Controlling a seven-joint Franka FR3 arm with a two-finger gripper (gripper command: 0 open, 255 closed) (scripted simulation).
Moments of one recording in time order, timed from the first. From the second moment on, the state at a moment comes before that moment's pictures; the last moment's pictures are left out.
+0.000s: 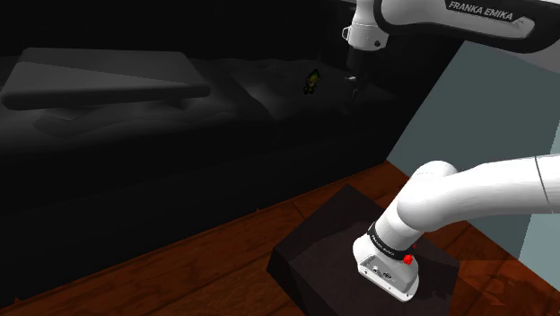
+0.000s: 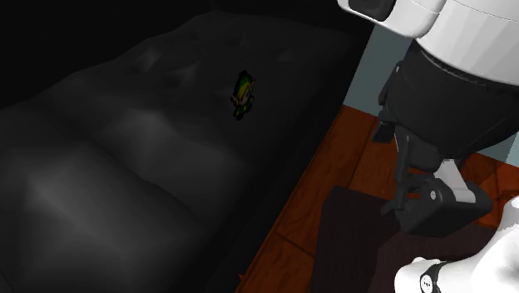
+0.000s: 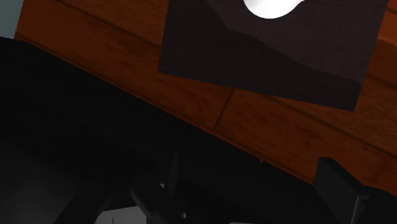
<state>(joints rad) 0.01 -0.74 0.05 -2.30 -0.10 1.45 -0.11</state>
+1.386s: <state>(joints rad) -0.08 -0.31 -0.34 -2.02 0.44 1.89 -0.10</state>
